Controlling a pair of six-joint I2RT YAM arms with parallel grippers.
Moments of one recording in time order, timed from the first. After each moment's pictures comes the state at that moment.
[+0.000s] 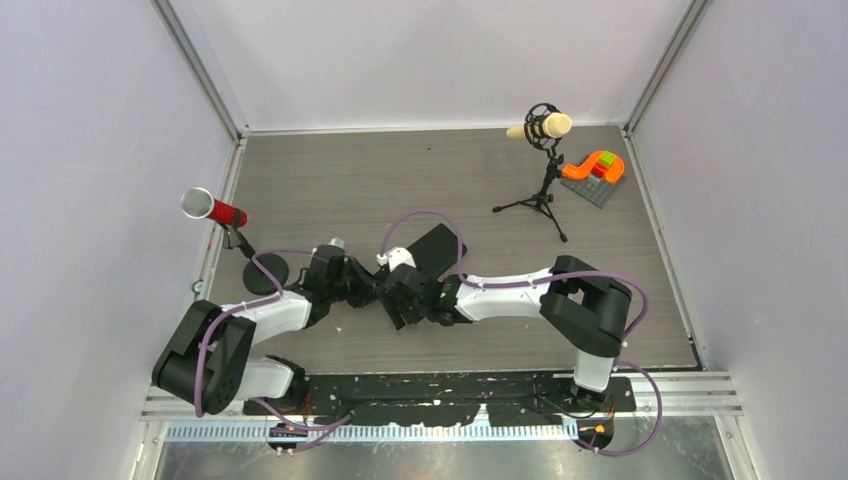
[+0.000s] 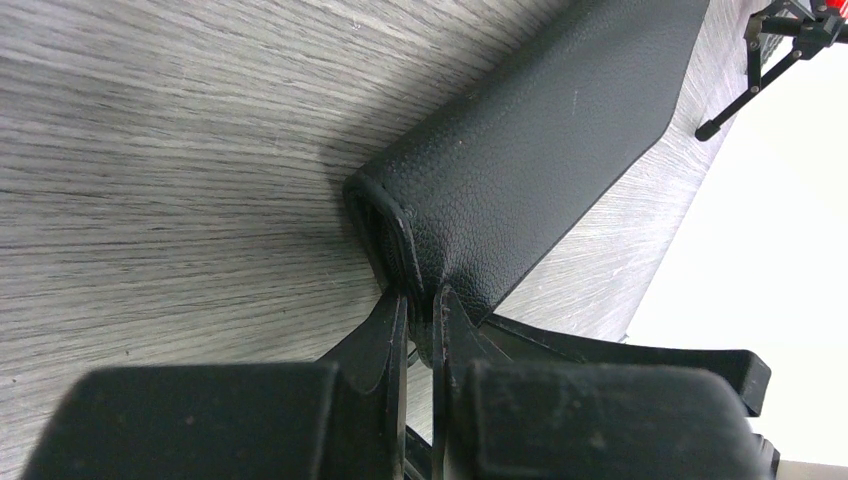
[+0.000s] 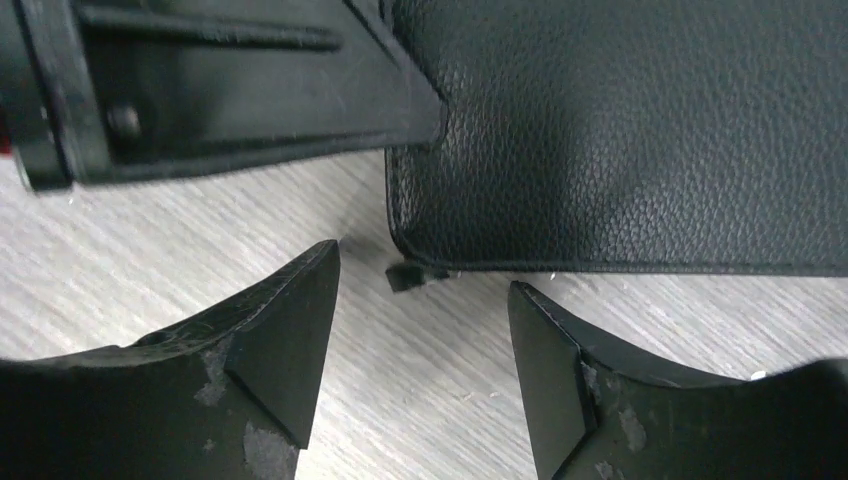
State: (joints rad) left arm -0.41 1.31 0.36 0.21 0.27 -1.09; right arm 1.14 1.79 1.01 -0.11 0.21 0.42
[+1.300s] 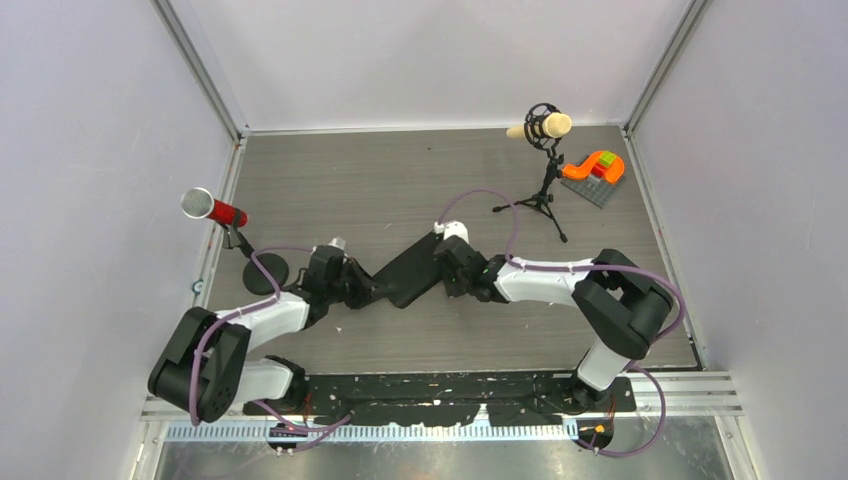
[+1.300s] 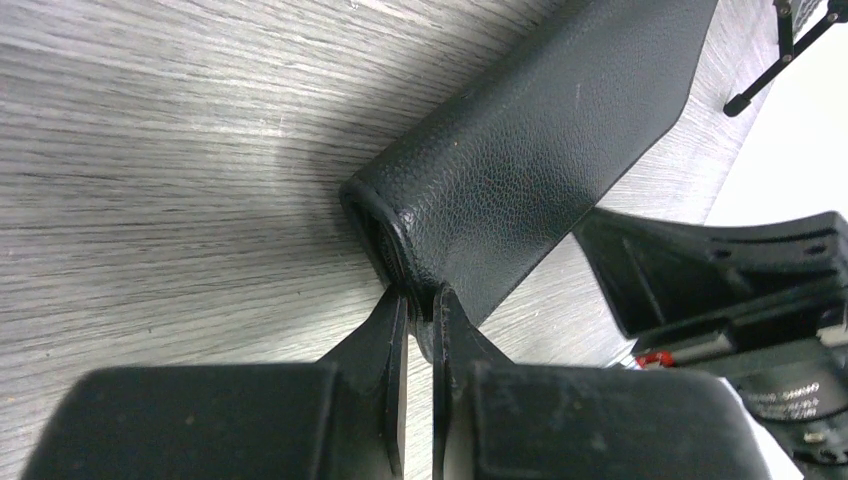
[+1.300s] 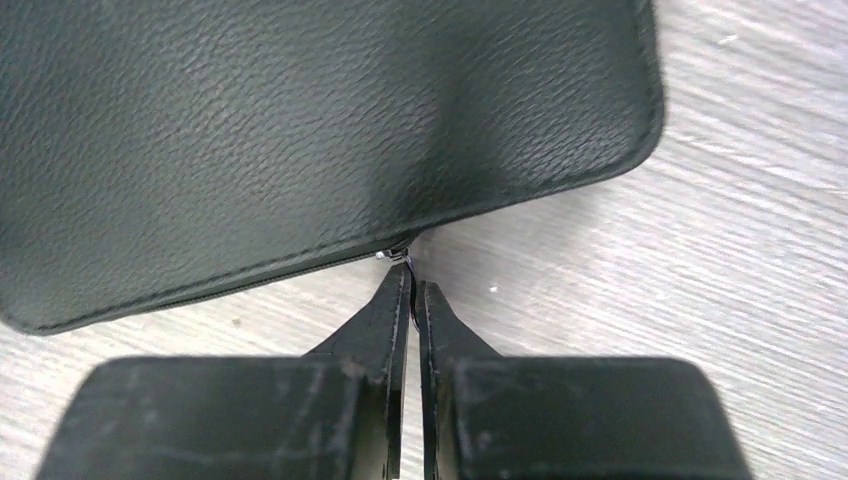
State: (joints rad) left arm -0.40 1.26 0.35 0.15 0.26 -1.03; right arm 0.89 1.67 0.84 -0.09 0.26 0.44
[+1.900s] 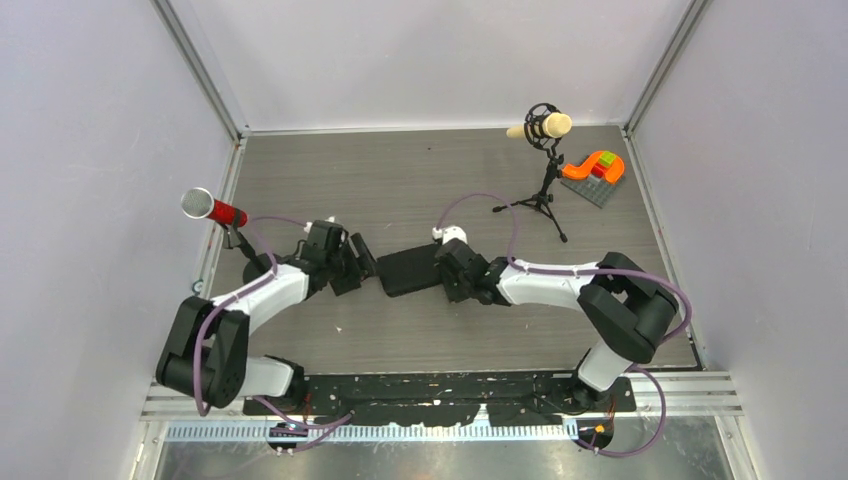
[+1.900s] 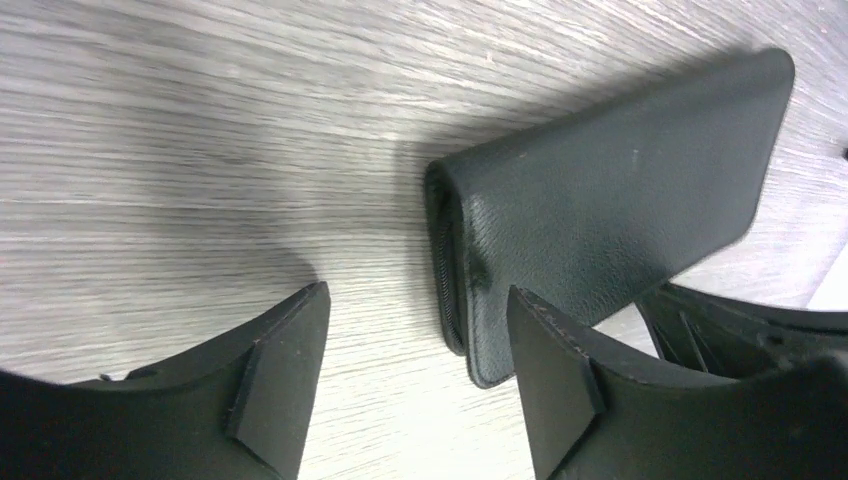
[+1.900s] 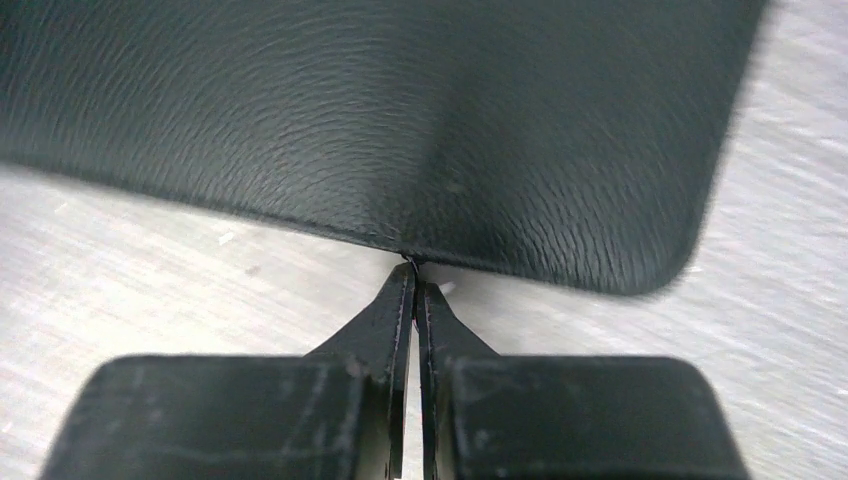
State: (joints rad) left arm -0.34 1.35 0.60 -0.15 0.18 -0.80; right arm 0.87 1.63 0.82 -0.11 0.21 0.42
